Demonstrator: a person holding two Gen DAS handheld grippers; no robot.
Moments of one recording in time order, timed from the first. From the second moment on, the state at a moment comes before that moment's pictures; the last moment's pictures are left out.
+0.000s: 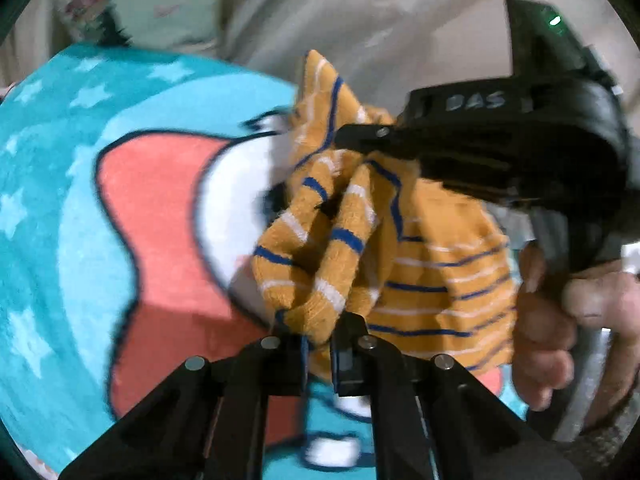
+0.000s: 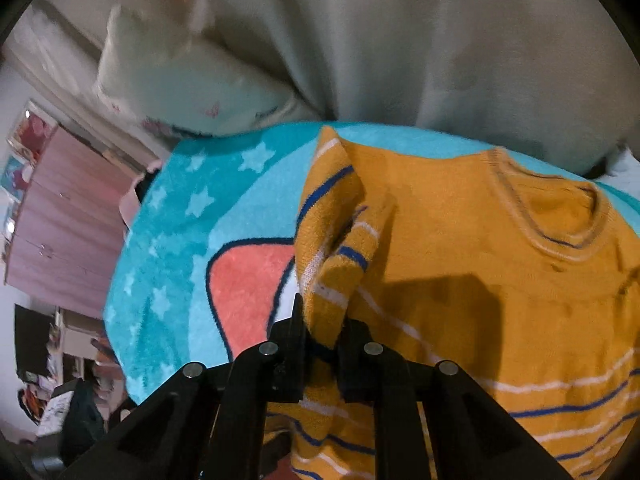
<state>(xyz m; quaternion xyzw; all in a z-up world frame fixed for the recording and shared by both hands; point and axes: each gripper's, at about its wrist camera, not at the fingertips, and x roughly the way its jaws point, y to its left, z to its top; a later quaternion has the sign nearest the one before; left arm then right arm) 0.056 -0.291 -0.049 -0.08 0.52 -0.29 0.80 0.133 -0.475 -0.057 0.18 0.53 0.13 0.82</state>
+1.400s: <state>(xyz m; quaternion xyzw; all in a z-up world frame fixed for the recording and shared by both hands) -0.022 -0.376 -0.027 0.00 0.55 -0.32 0.77 -0.102 -0.723 -0.113 0.29 0.52 -0.10 0.80</state>
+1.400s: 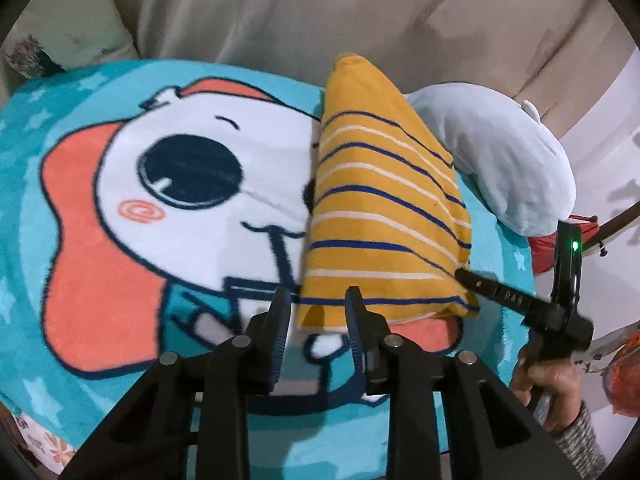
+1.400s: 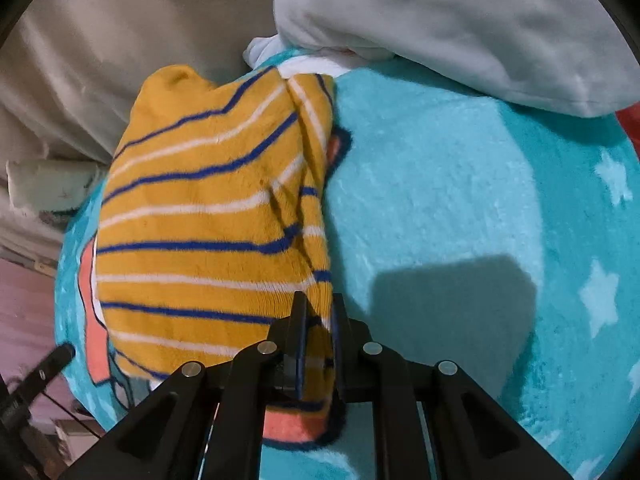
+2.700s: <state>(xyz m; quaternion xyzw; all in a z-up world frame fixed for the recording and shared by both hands) 0.048 -0.443 -0.063 0.09 0.56 -0.33 0.76 -0.026 -0.752 -0.104 0.35 0.48 -0.08 0.80</state>
